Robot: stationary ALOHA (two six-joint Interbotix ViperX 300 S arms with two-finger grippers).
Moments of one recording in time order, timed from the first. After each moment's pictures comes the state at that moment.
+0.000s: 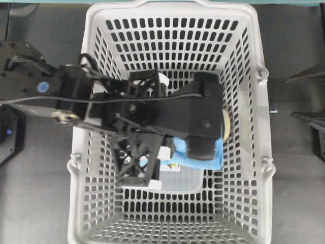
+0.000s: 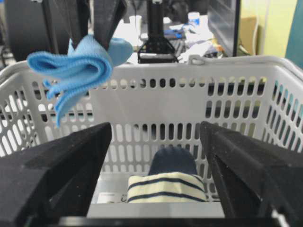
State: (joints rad) left arm -0.16 0.03 -0.27 0.04 1.09 -0.10; right arm 0.00 -1.09 1.16 0.01 -0.08 0.00
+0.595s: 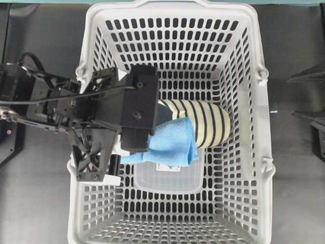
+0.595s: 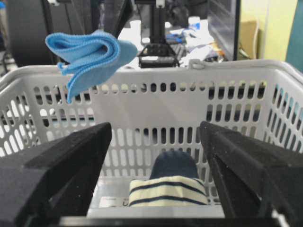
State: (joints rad) left arm -0.17 -0.18 0.03 0.04 0.88 -0.10; right arm 0.00 -1.10 1.16 0.01 -0.08 0.02
